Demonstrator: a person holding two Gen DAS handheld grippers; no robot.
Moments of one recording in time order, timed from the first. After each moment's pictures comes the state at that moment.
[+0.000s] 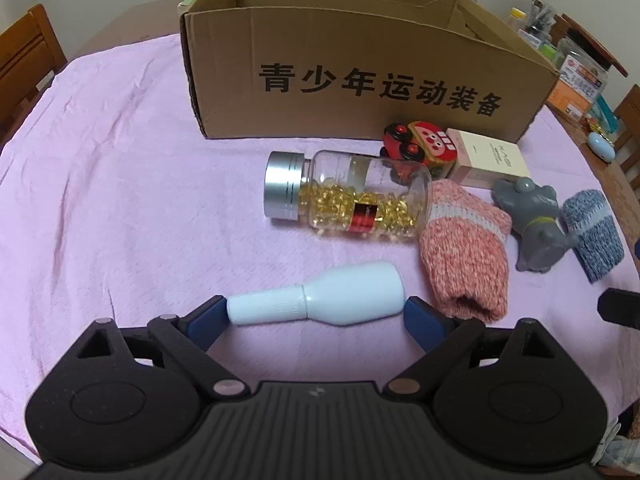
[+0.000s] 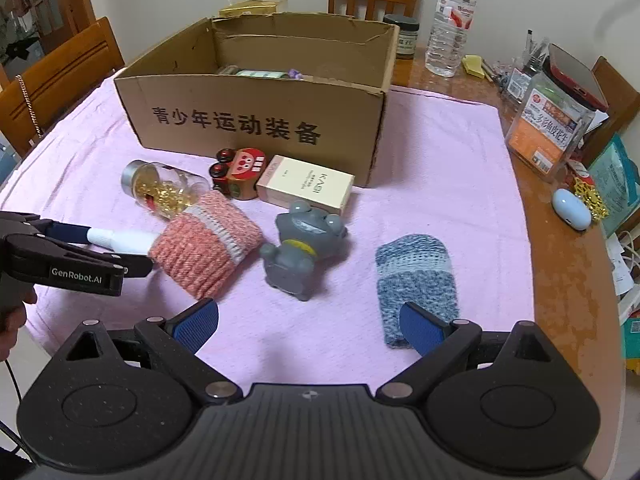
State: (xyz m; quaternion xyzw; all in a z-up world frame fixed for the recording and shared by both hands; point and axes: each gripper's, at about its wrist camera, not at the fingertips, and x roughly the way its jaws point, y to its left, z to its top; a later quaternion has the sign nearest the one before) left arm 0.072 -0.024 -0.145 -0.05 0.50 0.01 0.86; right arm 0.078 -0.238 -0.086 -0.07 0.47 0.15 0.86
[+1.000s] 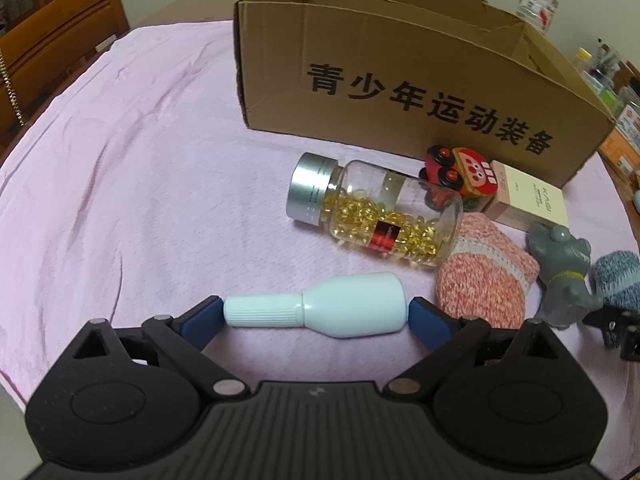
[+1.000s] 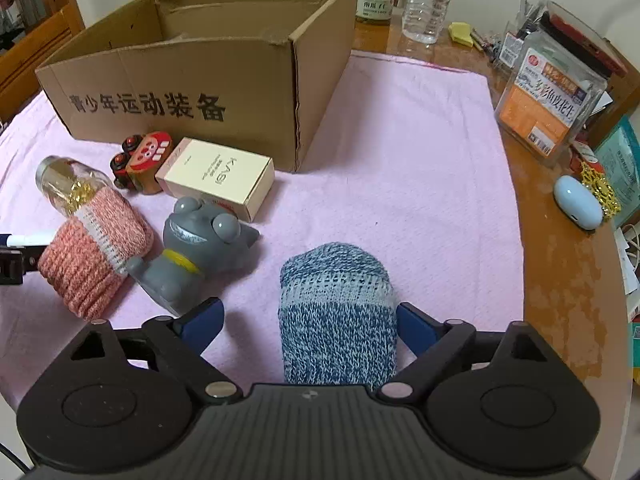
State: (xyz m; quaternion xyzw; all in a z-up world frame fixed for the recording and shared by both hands) left arm 0.077 -0.034 -0.147 -0.10 0.50 0.11 0.85; right arm 0.142 -0.283 -0.135 -0.08 0.50 0.15 0.85
